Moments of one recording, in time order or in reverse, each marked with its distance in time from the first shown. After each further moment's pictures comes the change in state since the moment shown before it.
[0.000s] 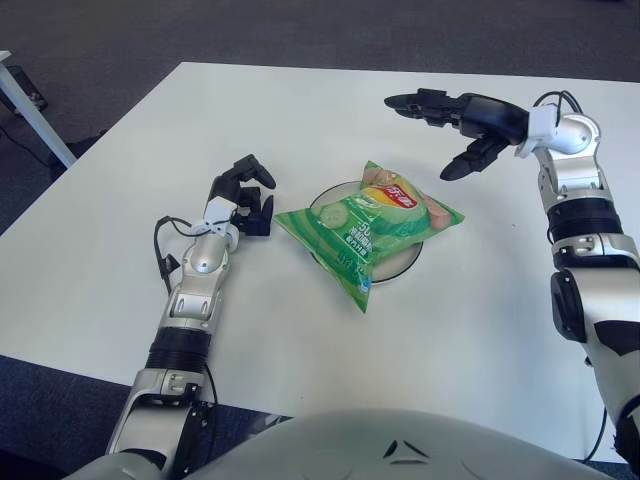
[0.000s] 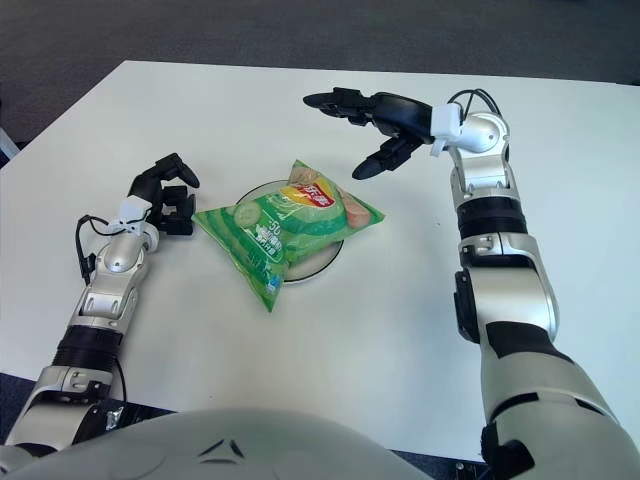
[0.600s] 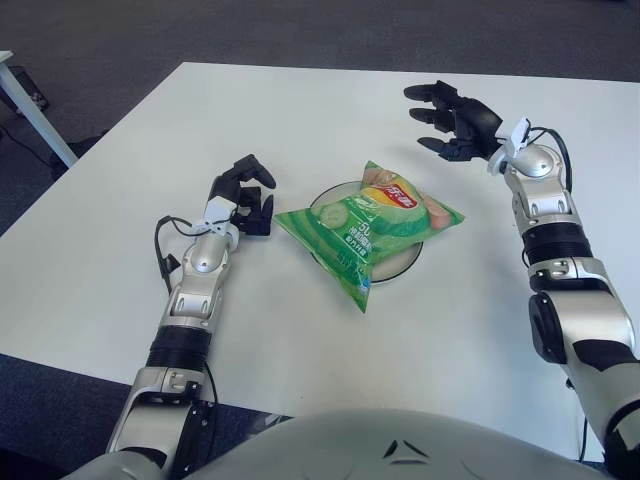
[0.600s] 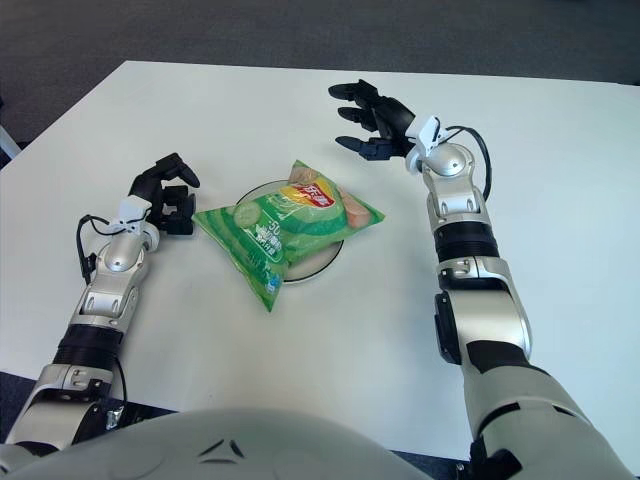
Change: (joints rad) left arm -0.003 -0.001 -0.001 0.019 -0.010 -0.014 -0.003; right arm 0.081 0.114 -0.055 -0.046 0.058 0.293 -0.322
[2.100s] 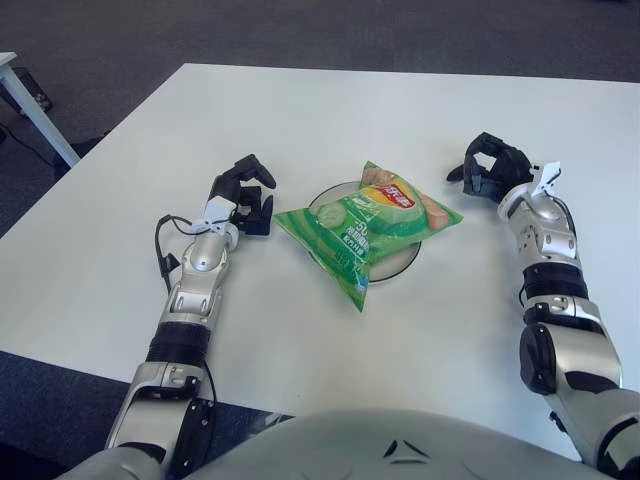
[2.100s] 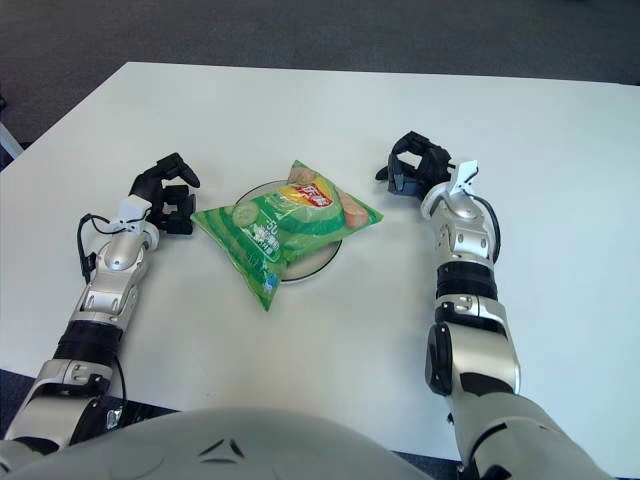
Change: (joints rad) left arm -0.018 0.011 0.002 0.057 -0.004 -0.057 -0.014; right arm 0.210 0.080 -0.227 -0.067 0.230 0.304 -0.273
